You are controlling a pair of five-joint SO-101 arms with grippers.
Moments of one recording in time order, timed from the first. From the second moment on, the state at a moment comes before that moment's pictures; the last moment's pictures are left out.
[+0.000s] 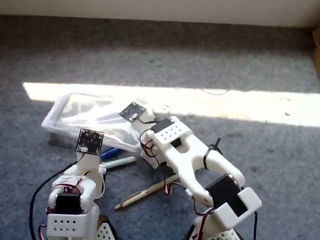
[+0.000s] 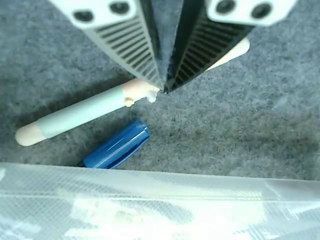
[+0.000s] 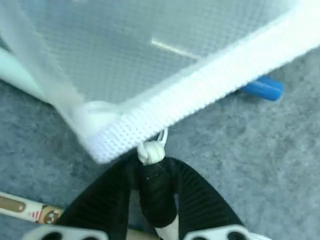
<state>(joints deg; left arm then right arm) -5.4 -102.3 96.0 74.6 -1.7 -38.1 1.1 33.0 56.6 16.9</state>
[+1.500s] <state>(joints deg) -5.4 -101.8 94.1 74.9 -1.7 -43.5 -28.9 32.3 53.8 9.4</state>
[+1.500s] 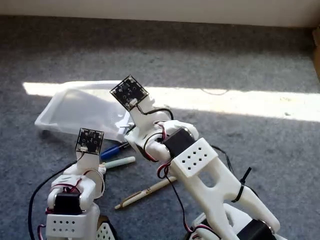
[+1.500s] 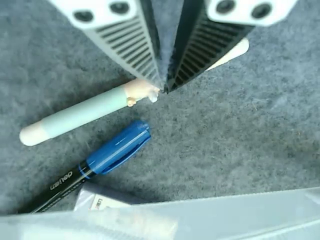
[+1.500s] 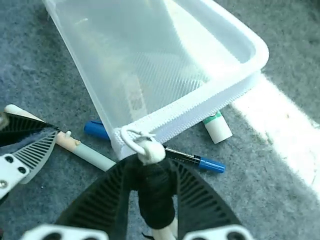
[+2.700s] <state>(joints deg) -16.8 -102.4 69.5 80.3 8.2 -43.5 -28.9 25.7 53.7 0.5</state>
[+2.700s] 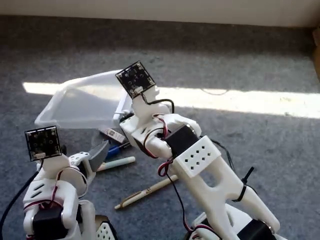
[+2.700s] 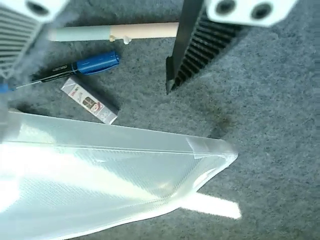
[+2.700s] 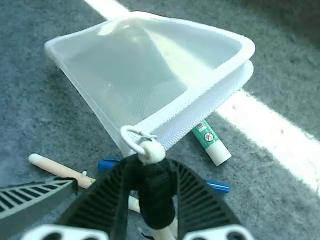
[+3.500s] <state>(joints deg) -8.8 -102.4 71.3 73.2 16.9 -47.6 -28.9 25.3 55.6 -1.5</state>
